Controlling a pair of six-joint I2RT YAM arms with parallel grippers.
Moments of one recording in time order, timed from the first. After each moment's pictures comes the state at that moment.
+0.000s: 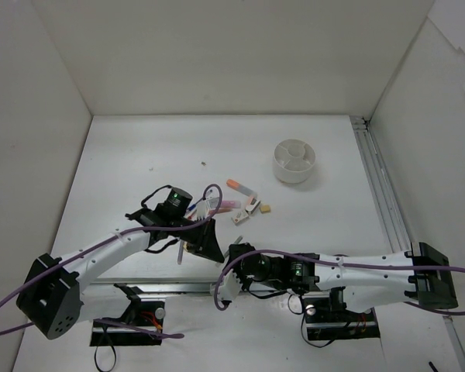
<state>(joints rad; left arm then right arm) -0.63 1.22 0.76 -0.44 0.87 -0.58 1.41 1.15 0.64 -0.15 0.29 -1.16</state>
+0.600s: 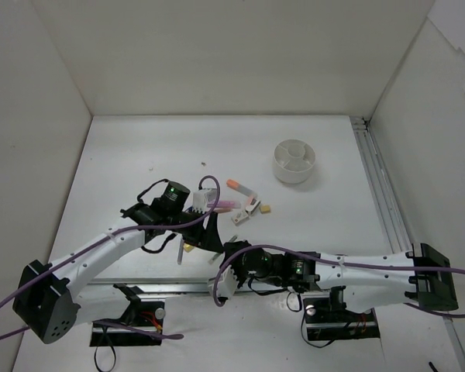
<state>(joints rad) -0.65 1.18 0.85 -0.55 0.66 -0.42 1.39 1.15 0.63 -0.06 0.24 -1.13</state>
